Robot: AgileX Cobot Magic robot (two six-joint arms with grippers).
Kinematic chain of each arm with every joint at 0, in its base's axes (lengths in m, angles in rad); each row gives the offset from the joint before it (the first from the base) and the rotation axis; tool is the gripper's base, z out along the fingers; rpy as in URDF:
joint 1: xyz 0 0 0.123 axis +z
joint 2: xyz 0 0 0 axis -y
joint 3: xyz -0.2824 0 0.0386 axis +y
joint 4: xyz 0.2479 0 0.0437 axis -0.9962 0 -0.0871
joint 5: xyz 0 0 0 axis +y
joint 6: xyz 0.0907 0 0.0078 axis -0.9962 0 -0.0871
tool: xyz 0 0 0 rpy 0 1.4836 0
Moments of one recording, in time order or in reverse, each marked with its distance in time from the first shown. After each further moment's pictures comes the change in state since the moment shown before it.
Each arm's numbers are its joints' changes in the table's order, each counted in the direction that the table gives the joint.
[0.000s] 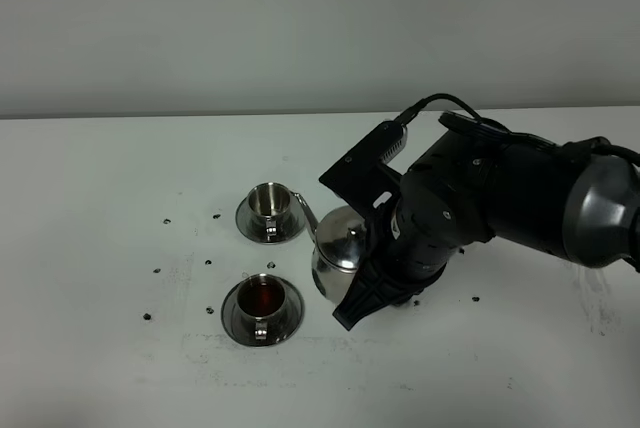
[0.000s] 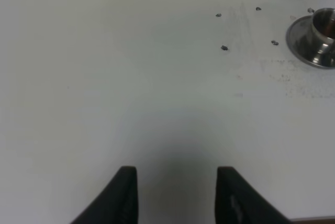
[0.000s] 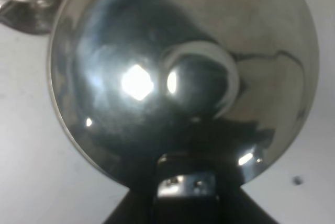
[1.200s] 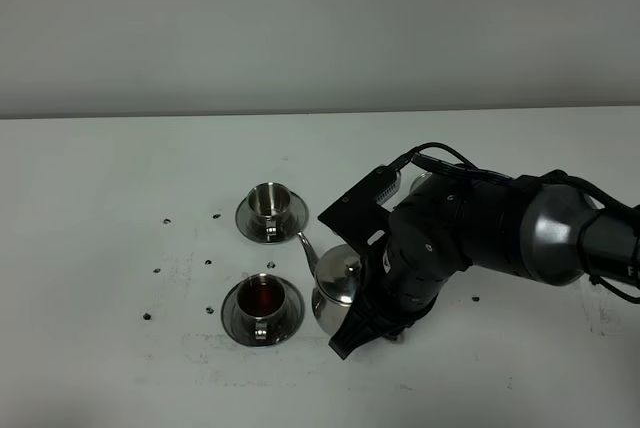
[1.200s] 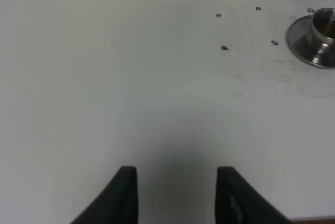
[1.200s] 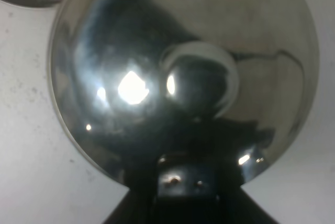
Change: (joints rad) left arm 0.000 0.000 0.000 0.000 0.000 0.000; right arm -0.008 -0.095 0.059 -0.043 -0.096 -0.002
